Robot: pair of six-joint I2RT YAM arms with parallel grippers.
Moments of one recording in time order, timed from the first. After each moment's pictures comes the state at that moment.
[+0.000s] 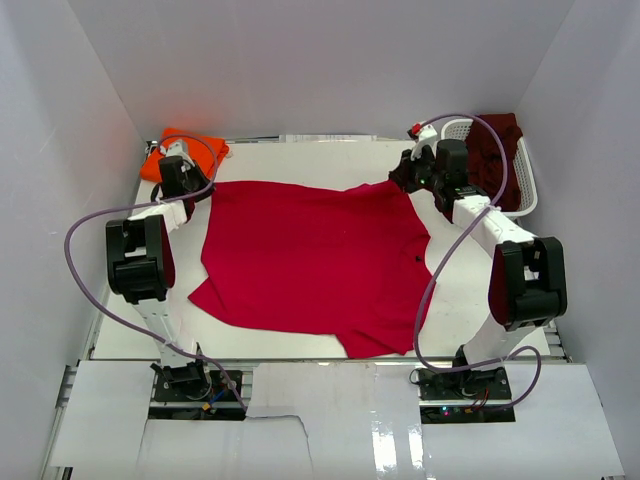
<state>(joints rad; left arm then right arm) 0.12 1.93 1.21 0.23 0.17 -0.38 0.19 1.68 1.19 0.10 -0.43 -0.03</state>
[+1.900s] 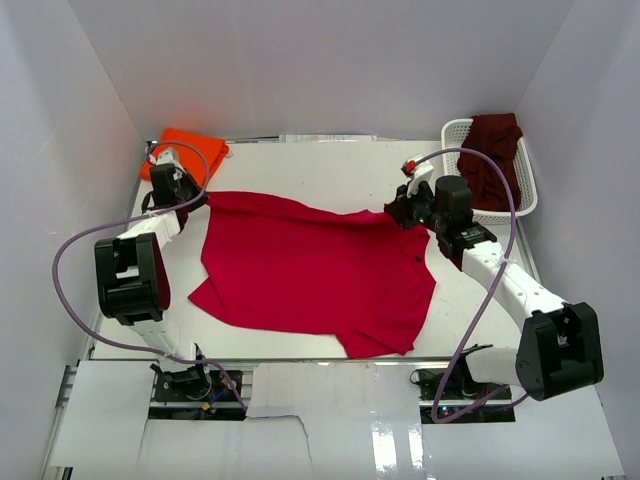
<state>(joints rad) 0.14 1.76 1.08 0.15 0.15 -0.41 0.32 1.28 0.86 0.05 -0.37 -0.05</state>
